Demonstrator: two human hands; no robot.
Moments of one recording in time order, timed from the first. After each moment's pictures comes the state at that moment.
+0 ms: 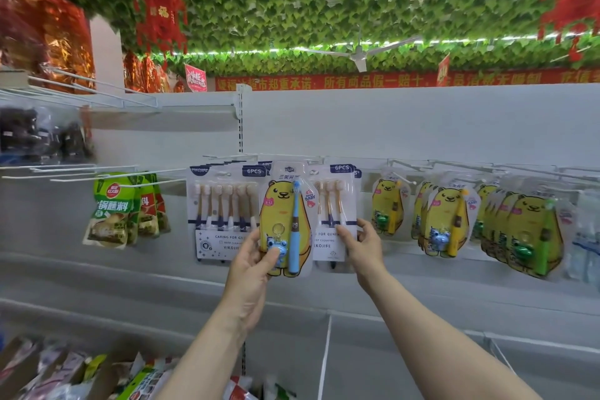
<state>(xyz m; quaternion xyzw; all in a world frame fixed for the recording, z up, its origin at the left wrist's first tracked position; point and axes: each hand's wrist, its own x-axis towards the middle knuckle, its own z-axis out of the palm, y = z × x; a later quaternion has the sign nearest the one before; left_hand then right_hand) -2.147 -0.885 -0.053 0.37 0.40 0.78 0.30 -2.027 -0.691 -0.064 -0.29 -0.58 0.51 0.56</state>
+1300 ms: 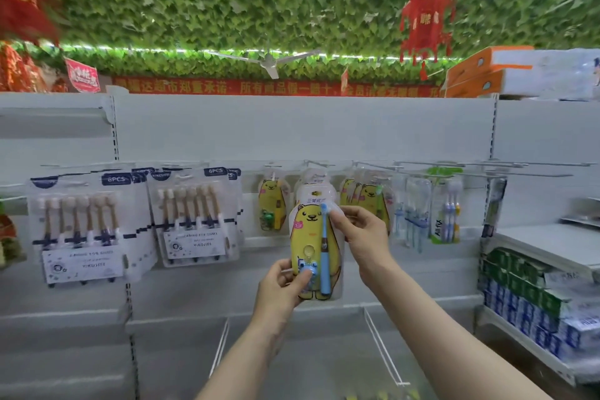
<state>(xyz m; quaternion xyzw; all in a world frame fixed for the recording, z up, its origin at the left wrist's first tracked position) -1.922 -0.804 -0.085 0.45 0.46 0.66 0.39 -1.780 -0.741 -0.010 -0.30 -0.56 0.43 0.64</state>
